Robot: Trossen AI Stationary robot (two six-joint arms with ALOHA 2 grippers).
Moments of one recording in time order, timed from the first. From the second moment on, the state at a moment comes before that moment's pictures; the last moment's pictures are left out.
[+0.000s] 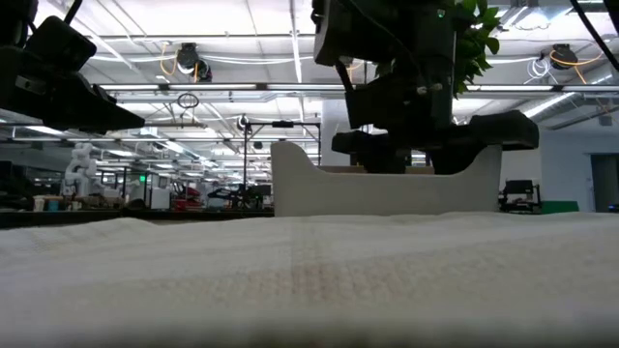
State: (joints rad) left arm -0.38 0.33 0.04 0.03 -0.50 -0.04; right arm 0.20 1.97 1.32 -0.82 0.02 -0.51
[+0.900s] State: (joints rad) left arm -0.38 0.33 0.04 0.03 -0.50 -0.04; right arm 0.20 1.97 1.32 -0.82 0.03 -0.49
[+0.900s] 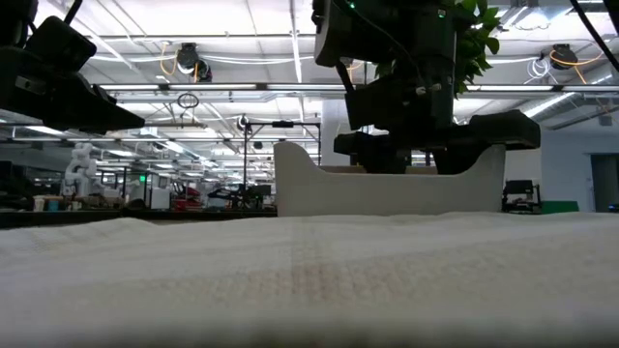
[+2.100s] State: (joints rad) left arm -0.38 0.33 0.04 0.03 -0.50 -0.04; right arm 0.20 1.97 1.37 -0.88 0.06 -0.44
